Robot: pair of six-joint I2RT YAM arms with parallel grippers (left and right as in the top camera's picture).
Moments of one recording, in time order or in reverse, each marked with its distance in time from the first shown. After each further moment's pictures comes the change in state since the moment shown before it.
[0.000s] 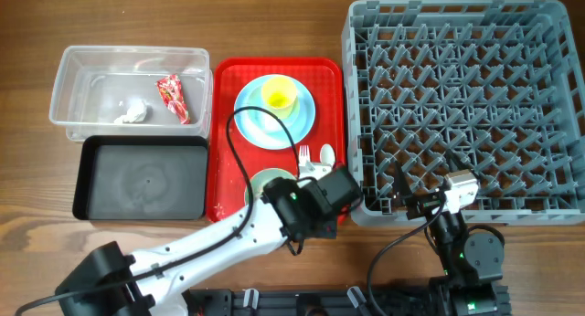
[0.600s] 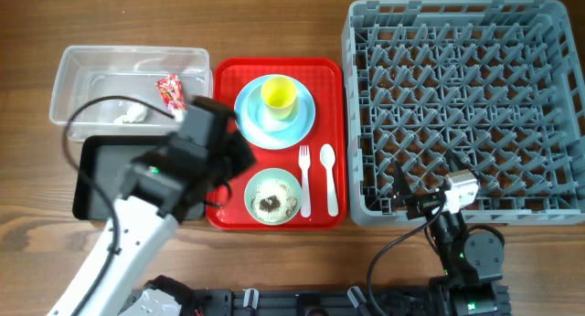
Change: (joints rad) left arm 0.583 -0.340 0.000 -0.053 0.104 -0.009; right arm 0.000 0.000 0.000 0.000 0.000 0.000
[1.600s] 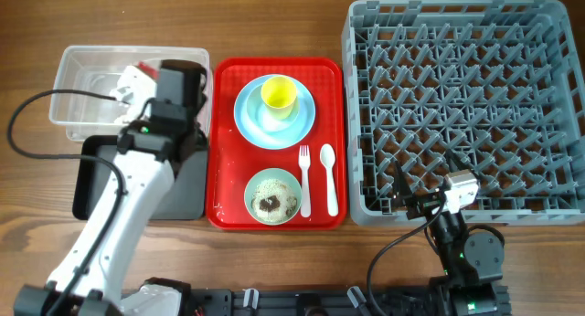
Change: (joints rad) left arm 0.274 0.208 -0.001 0.369 -0.514 -0.200; right arm 0.000 0.000 0.000 0.000 0.000 0.000
